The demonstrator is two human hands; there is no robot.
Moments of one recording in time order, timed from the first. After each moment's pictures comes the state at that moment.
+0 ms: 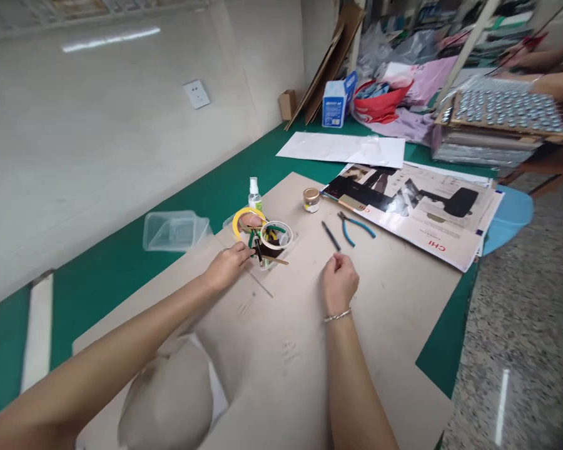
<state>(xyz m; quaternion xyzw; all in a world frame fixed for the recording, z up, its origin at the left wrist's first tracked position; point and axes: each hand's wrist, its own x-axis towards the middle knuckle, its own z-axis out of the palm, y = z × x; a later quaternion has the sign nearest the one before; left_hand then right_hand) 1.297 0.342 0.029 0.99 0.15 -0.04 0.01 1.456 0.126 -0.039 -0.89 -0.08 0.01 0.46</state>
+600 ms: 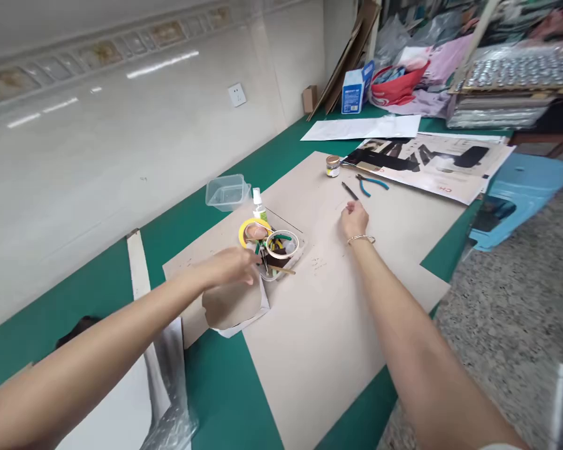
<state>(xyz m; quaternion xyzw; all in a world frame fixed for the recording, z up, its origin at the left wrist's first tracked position) 1.136 0.214 0.102 0.97 0.11 -0.20 -0.01 1.437 0.102 -0.042 -0.84 -0.19 0.03 0.51</state>
